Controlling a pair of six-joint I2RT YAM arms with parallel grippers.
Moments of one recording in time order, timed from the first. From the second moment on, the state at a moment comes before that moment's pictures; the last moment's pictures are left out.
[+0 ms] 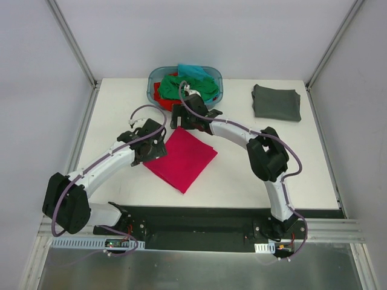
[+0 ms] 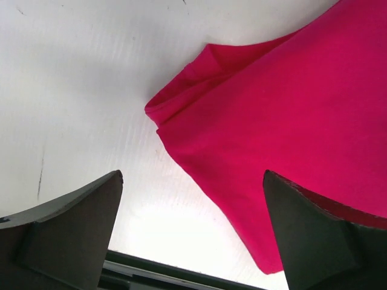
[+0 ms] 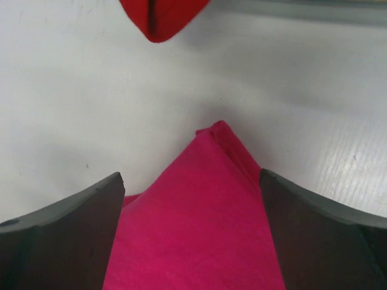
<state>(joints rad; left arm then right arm) -0.54 1.31 0.94 -0.82 -0.36 -0.82 0.76 2.14 1.70 -0.28 0.08 0.57</state>
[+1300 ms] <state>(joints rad) -0.52 1.59 0.94 -0.41 0.05 -0.61 0.98 1.48 0.62 0.14 0.08 0.89</state>
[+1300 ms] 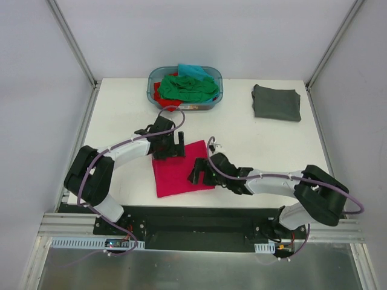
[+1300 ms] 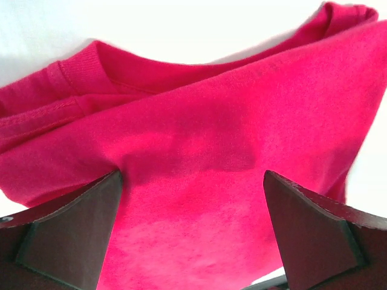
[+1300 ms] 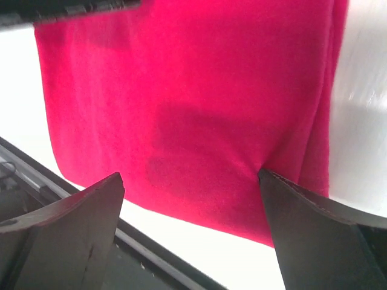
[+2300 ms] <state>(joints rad) -0.52 0.84 0.59 -0.52 -0.20 -0.77 0.87 1.69 1.01 -0.40 0.23 0.60</state>
